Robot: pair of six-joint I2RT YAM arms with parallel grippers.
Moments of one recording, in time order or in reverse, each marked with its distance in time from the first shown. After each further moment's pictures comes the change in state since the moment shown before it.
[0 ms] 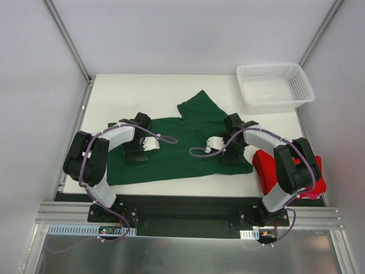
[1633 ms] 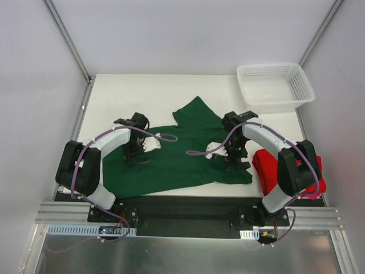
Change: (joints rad) left arm -0.012 -0.130 -0.039 -0.125 0.149 -0.085; right arm 0.059 -0.021 0.150 -0.539 -0.130 -0.085
